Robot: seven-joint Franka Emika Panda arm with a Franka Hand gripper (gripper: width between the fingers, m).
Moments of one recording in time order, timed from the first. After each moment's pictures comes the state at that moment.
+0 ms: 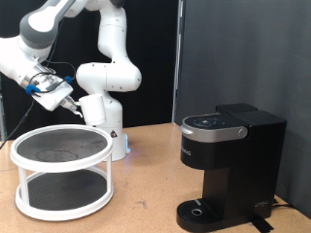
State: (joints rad) arm -0.46 -0.49 -0.59 -2.68 0.52 1.73 1.61
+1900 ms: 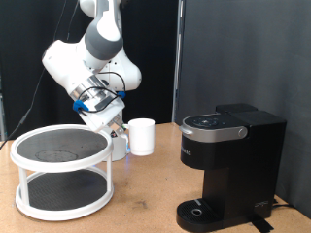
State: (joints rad) arm -0.24 -0.31 -0.18 -2.66 0.94 2.27 1.87
